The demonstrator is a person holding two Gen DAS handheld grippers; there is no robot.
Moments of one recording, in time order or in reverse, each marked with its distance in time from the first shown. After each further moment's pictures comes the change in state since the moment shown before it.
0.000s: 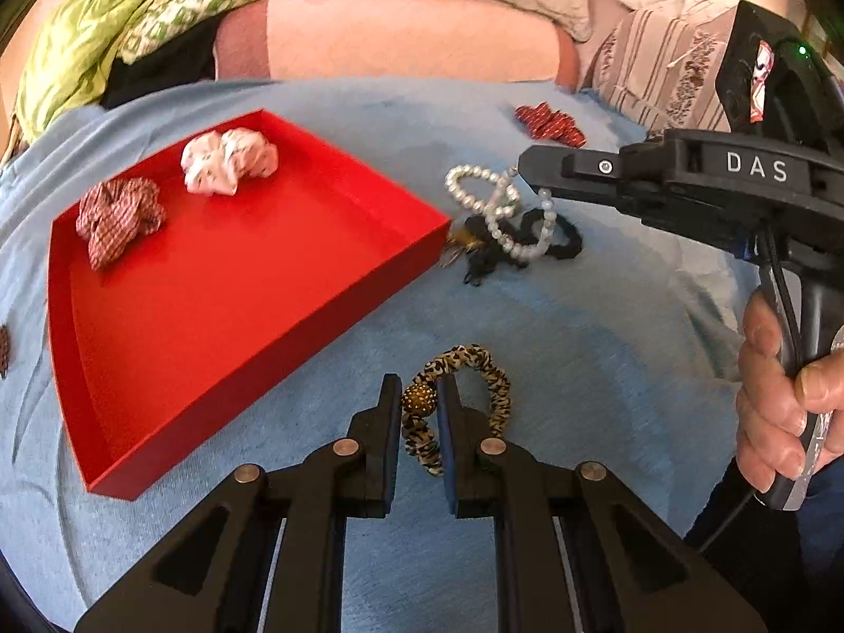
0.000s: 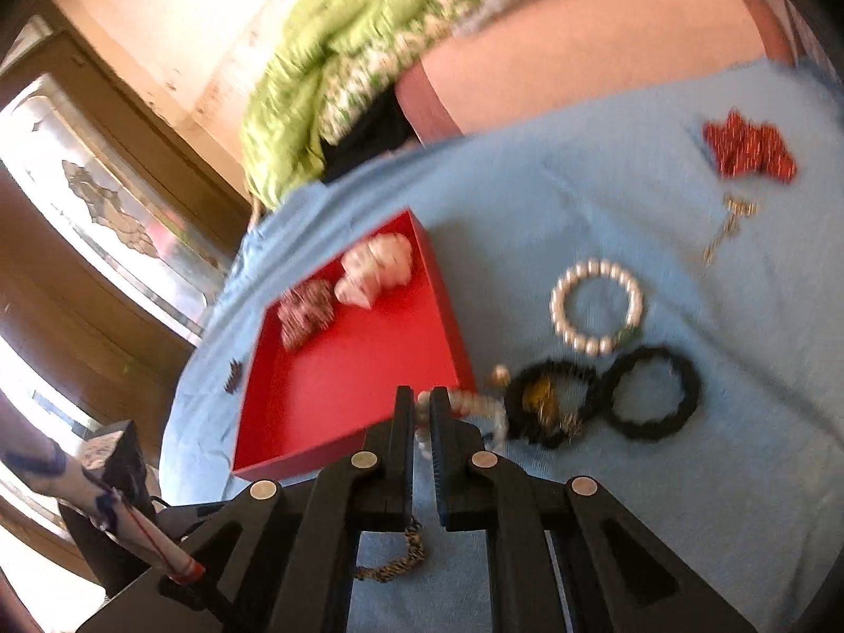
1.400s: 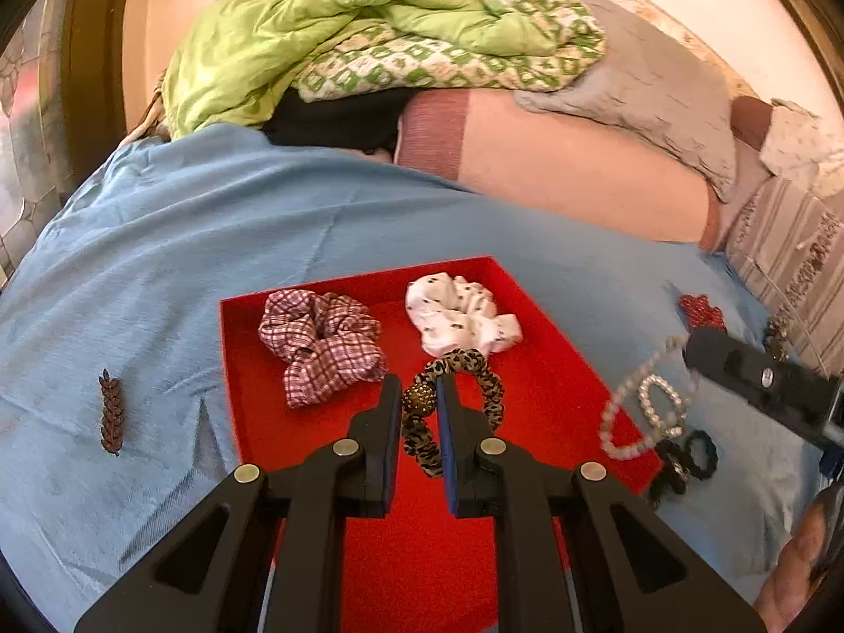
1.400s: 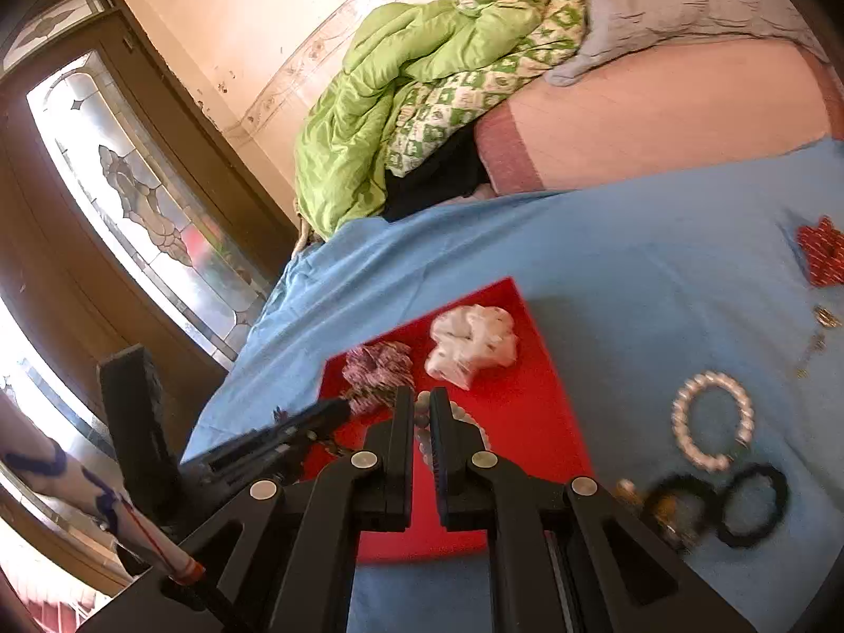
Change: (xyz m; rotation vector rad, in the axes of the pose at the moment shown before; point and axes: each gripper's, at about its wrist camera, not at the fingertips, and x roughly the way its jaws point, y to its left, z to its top) left arm -0.025 0.134 0.067 -0.304 -0.237 0.235; right arm 0.054 0.082 0.046 -0.089 -0.077 0.065
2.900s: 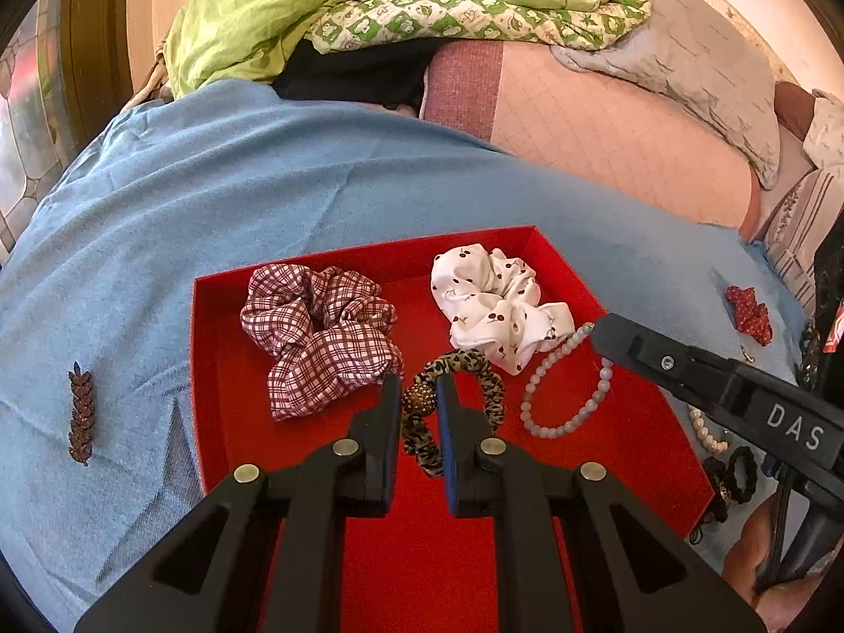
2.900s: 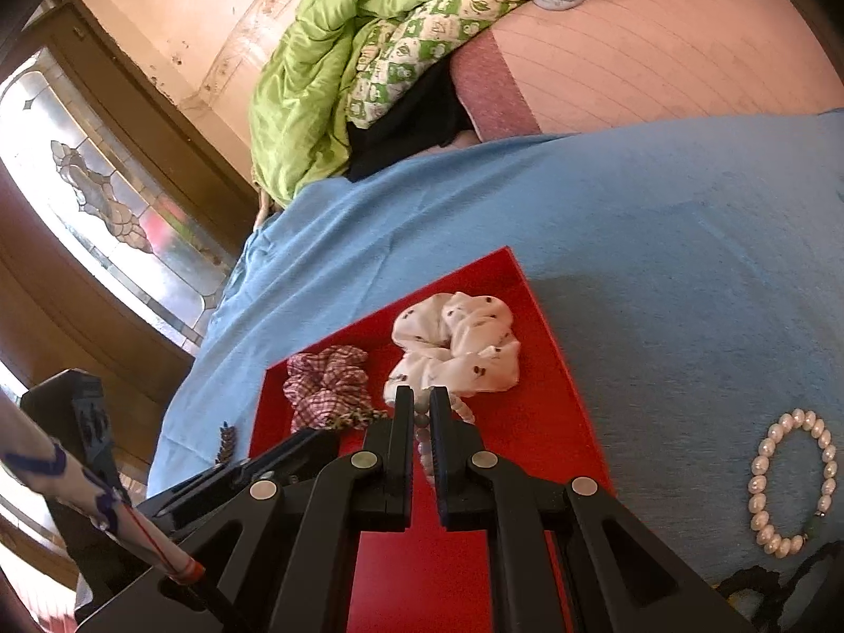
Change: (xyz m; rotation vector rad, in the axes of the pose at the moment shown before) left arm 0.051 0.003 0.011 -0.024 0.106 0.063; right arm 0.096 -0.034 0.009 0.060 0.125 -0.044
